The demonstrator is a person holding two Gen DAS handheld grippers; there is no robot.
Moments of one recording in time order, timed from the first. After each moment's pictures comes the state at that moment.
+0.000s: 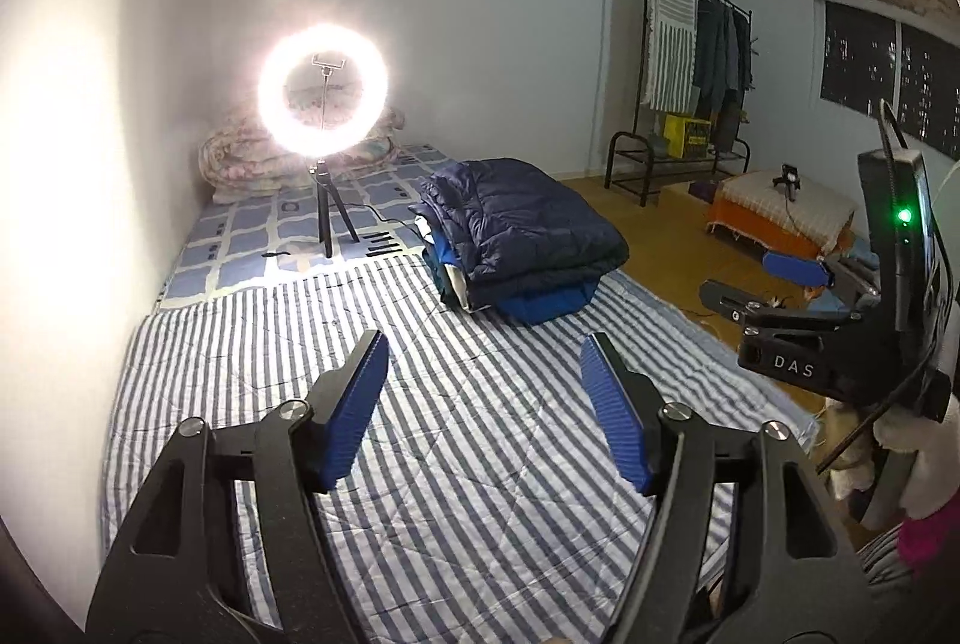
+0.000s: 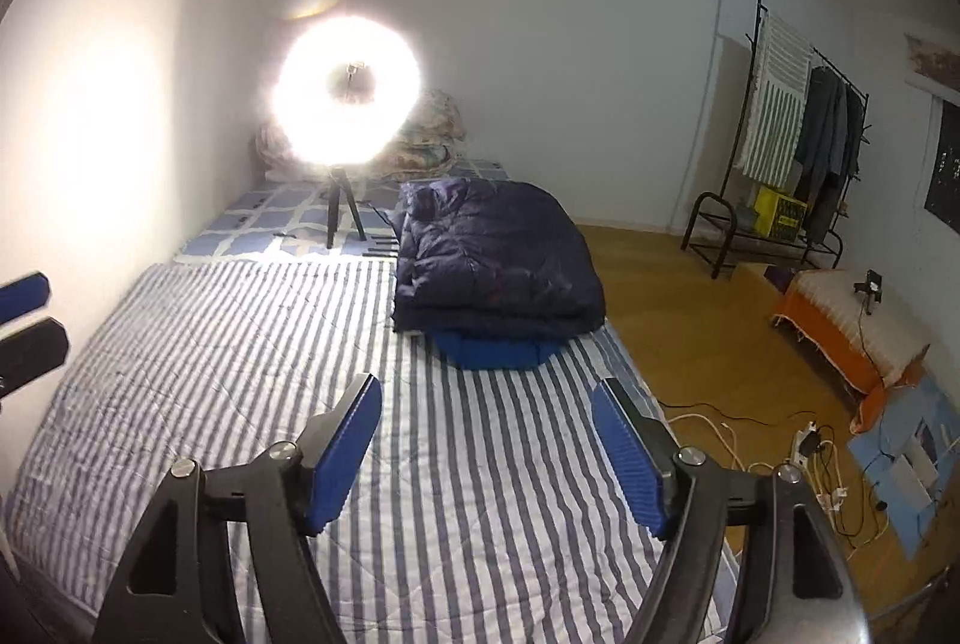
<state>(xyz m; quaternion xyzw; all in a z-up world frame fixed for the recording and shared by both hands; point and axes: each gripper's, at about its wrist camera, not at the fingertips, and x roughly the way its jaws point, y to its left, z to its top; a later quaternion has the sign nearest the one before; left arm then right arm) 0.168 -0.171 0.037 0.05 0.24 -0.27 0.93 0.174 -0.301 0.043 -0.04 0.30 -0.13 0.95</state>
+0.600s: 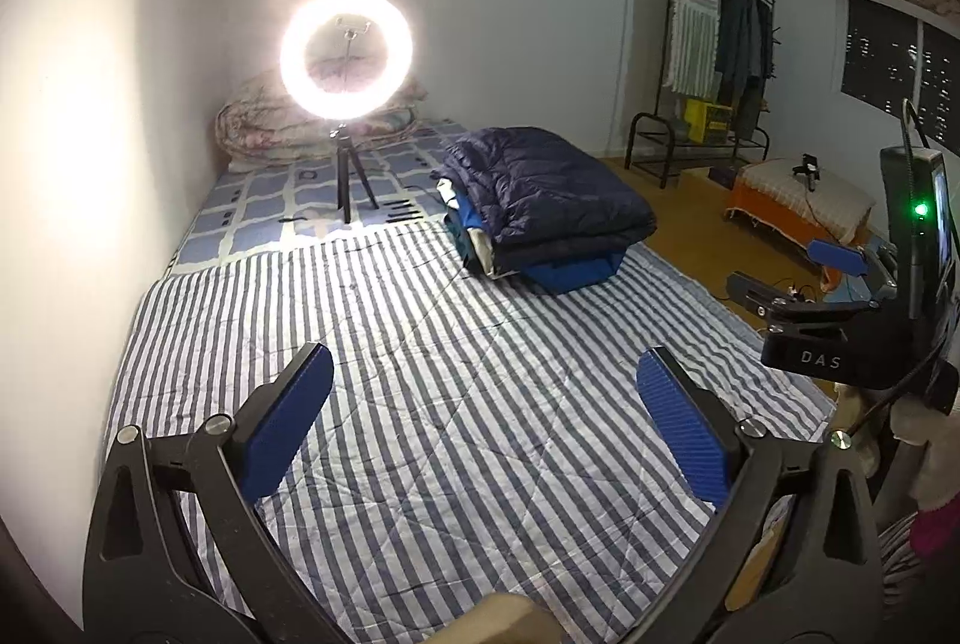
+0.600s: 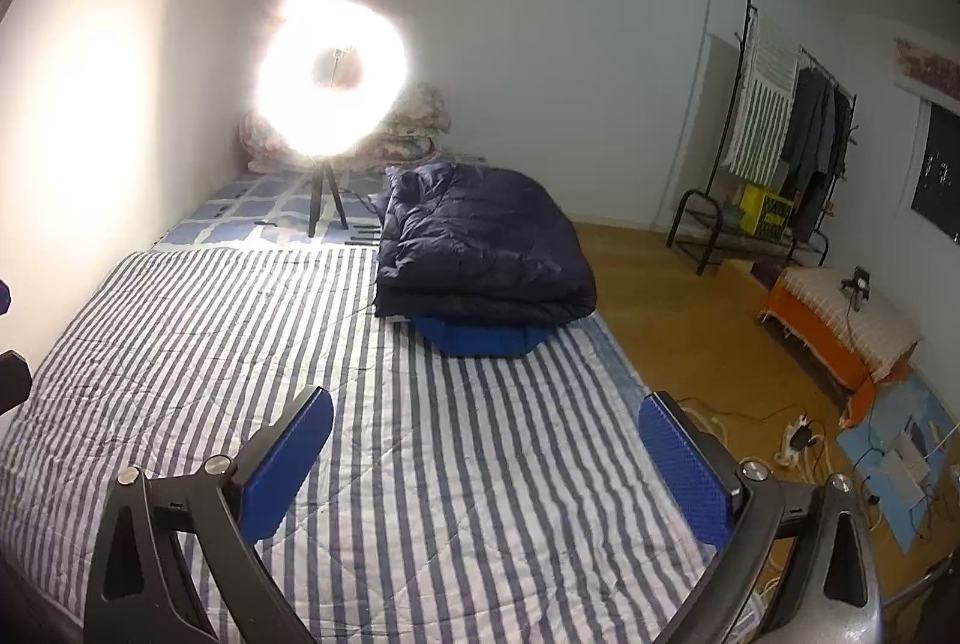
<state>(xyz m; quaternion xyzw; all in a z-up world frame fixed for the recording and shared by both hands) 0.181 -0.155 0.004 0.04 0.27 -0.24 0.93 0.186 -0.301 0.020 -0.04 0.30 -0.15 0.94</state>
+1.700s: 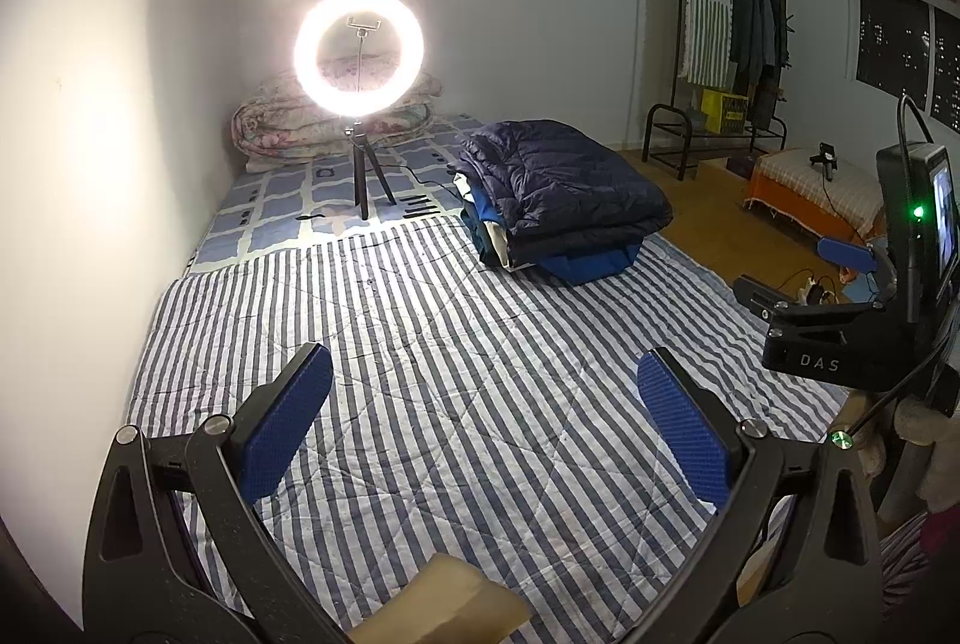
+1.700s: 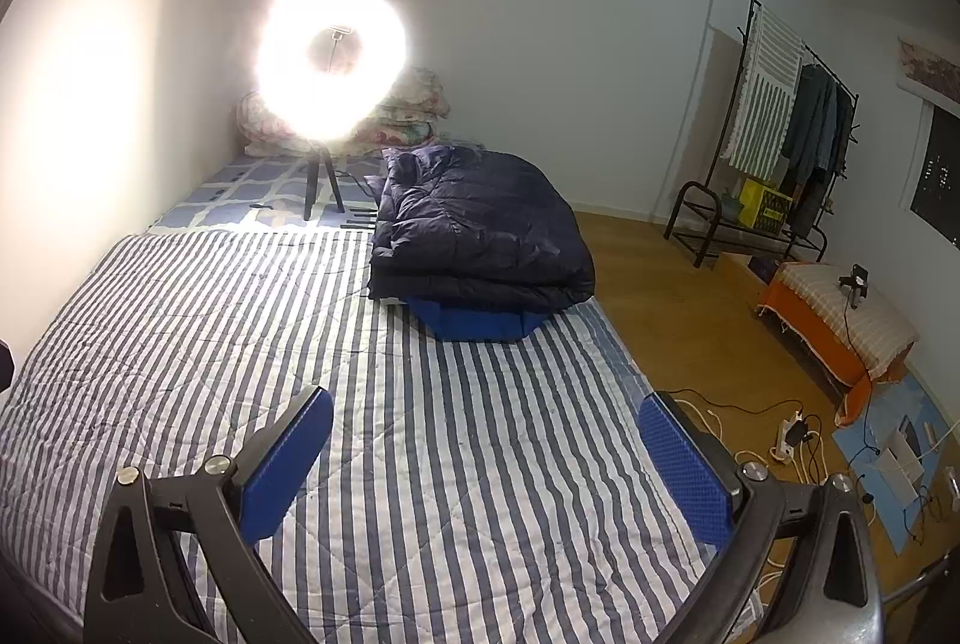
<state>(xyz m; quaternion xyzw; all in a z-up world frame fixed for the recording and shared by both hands) 0.176 -0.161 0.002 0.06 0.27 -0.22 0.94 0.185 -0.299 0.010 -0.05 0.31 -0.16 0.94</state>
